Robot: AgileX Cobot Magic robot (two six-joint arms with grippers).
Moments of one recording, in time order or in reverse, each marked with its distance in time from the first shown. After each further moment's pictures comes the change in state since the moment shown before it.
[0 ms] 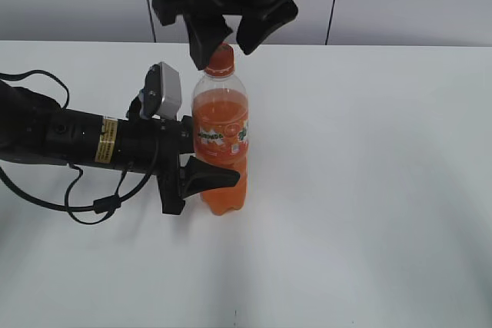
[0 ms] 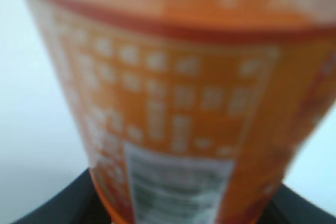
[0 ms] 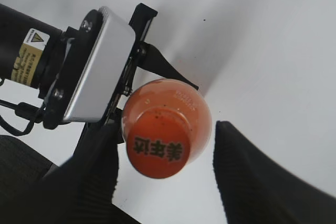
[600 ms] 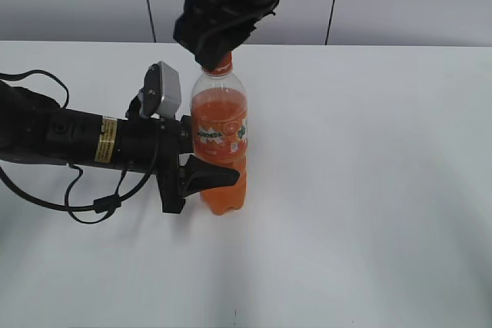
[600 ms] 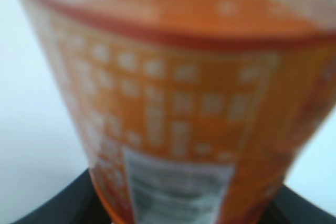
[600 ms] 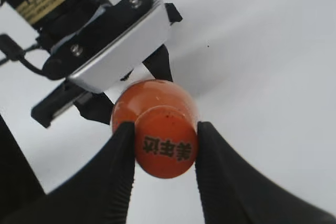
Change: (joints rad) left arm 0.000 0.000 0.000 -0.003 0.001 -0.005; right arm 0.000 0.013 -0.004 0.007 -0.008 -0.574
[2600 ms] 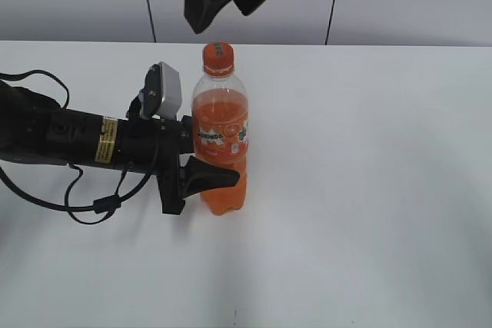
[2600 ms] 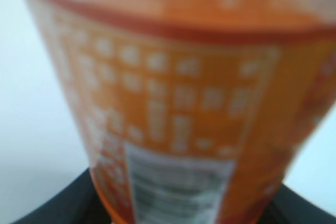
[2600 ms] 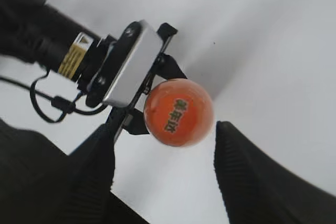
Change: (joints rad) left arm 0.000 0.000 0.000 0.003 -0.001 0.005; right arm 0.000 -0.118 0.004 0.025 0.008 0.512
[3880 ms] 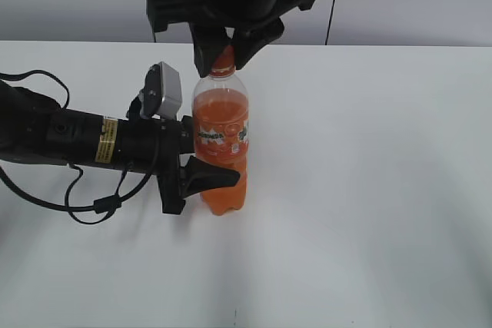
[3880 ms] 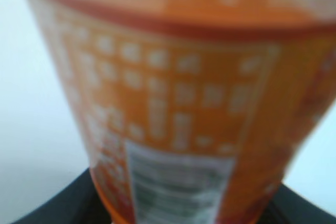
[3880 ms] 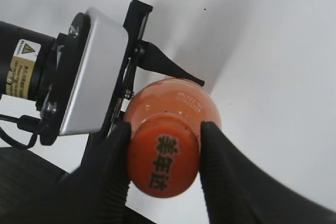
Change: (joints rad) left arm 0.000 0.000 0.000 -0.001 0.001 0.000; right arm 0.000 0.135 0.000 -0.022 0.000 0.147
